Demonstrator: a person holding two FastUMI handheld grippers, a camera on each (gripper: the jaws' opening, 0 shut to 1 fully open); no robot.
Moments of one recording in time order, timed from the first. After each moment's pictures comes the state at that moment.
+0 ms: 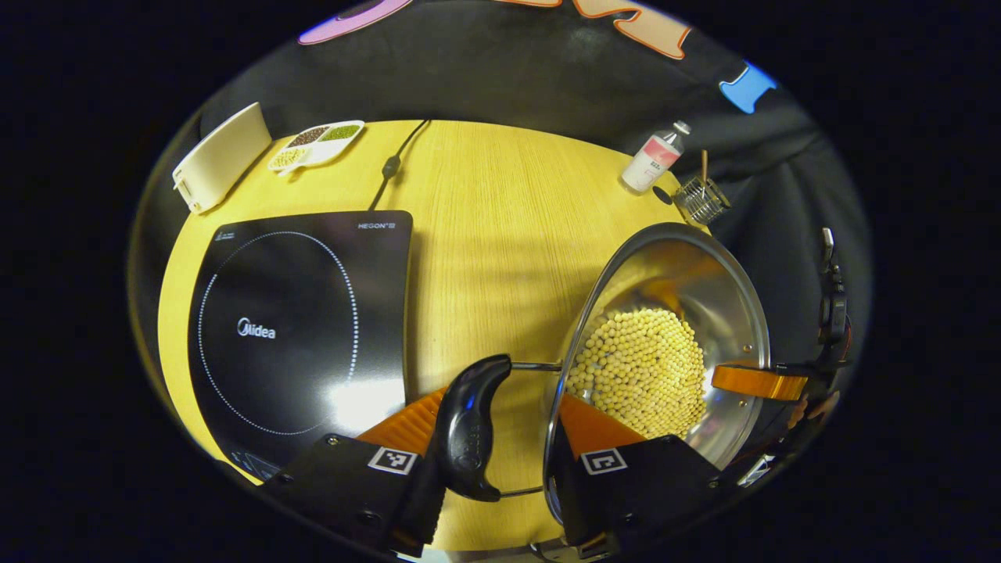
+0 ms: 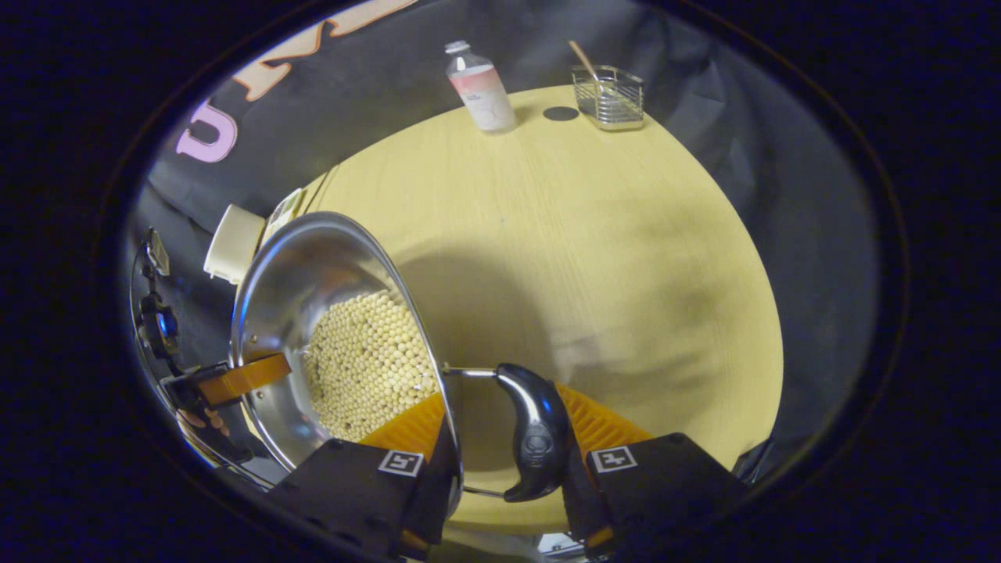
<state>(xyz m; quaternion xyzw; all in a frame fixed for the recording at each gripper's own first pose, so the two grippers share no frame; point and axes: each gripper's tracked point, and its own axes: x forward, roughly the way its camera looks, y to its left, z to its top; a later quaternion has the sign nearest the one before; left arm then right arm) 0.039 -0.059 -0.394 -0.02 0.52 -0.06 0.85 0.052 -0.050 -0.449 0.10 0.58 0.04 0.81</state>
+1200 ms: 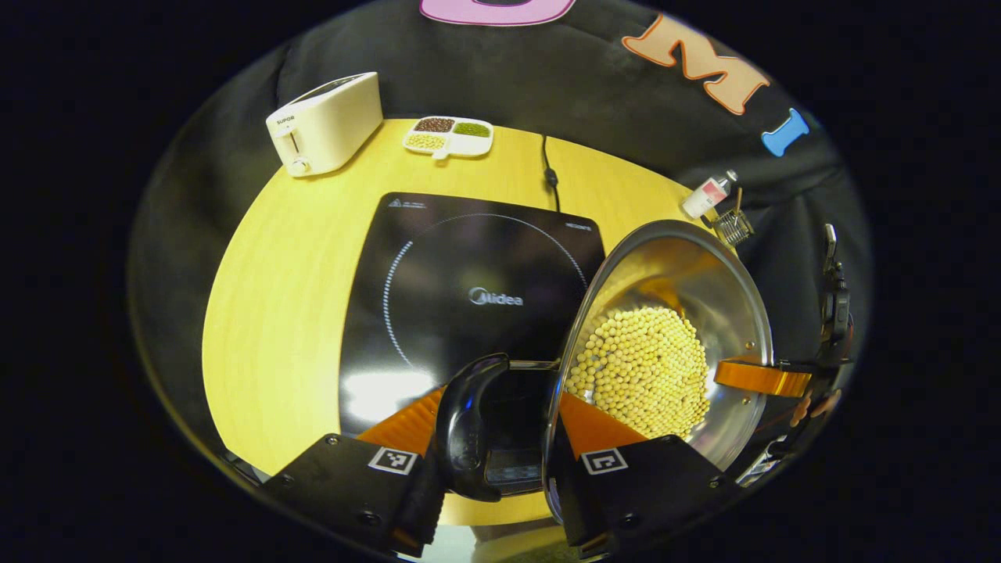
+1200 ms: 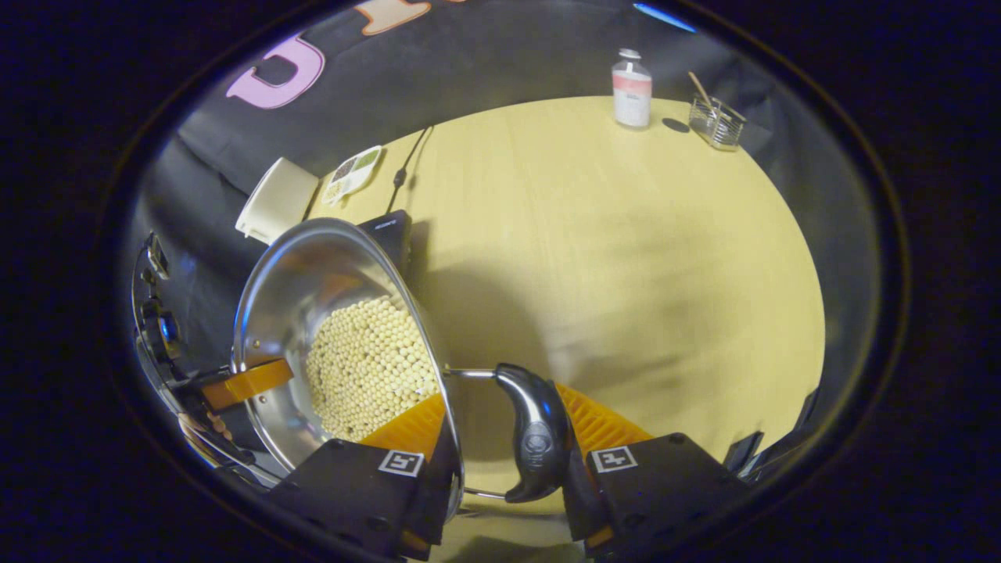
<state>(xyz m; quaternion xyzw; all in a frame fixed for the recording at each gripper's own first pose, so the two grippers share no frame) -0.003 0.153 -0.343 -0.05 0.53 -0.03 0.85 0.008 0.172 -0.422 0.07 0.58 0.06 0.81</state>
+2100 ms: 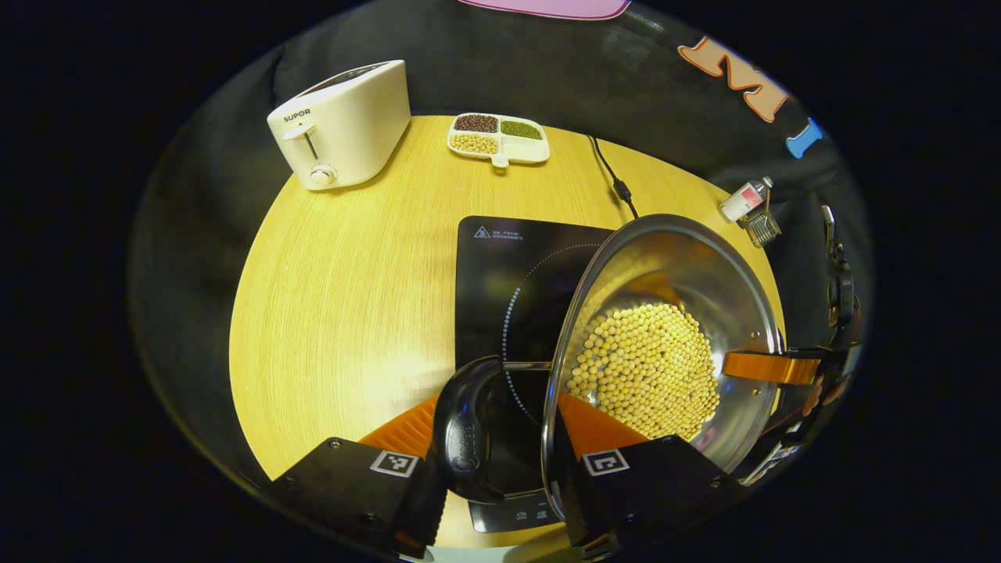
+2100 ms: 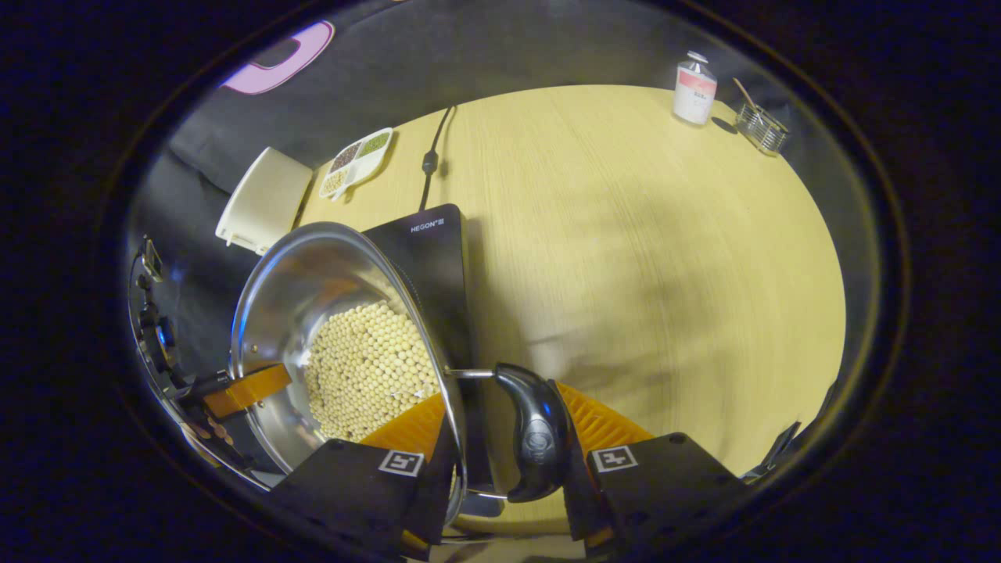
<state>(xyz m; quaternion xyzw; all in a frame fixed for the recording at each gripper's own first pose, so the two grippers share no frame) 0.052 0.245 -0.361 -0.02 0.54 -0.04 0.84 0.050 0.264 -0.459 0.07 0.60 0.04 0.79</state>
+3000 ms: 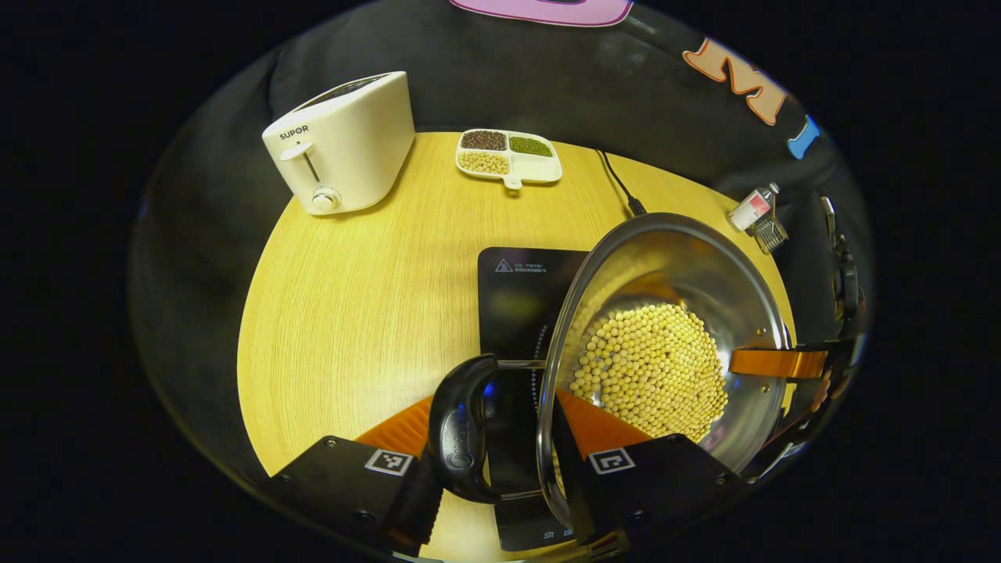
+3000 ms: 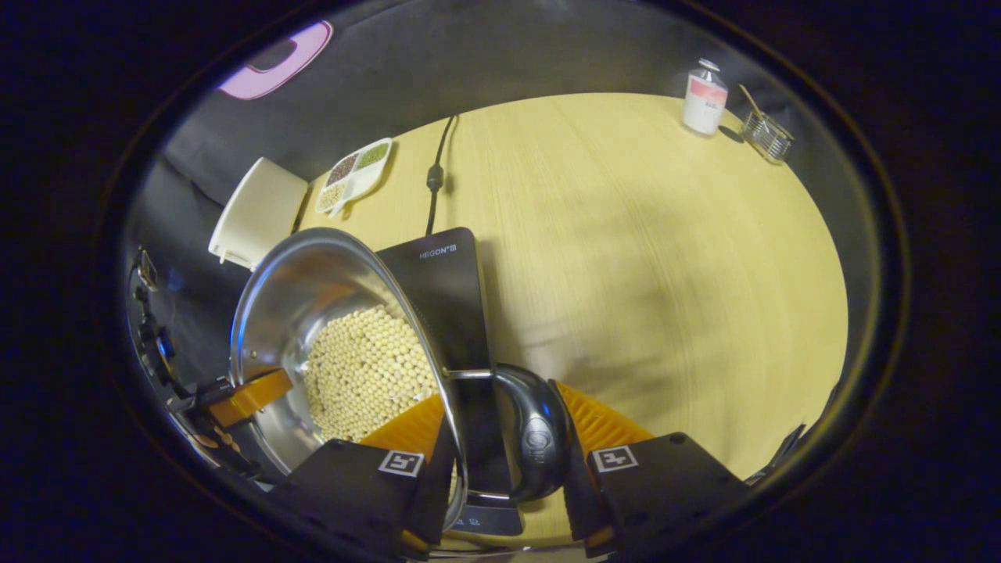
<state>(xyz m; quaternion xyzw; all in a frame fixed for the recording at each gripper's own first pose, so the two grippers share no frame) 0.079 0.262 -0.362 0.00 0.52 -0.03 0.85 0.076 0.279 -0.461 0.08 0.59 0.03 0.80</state>
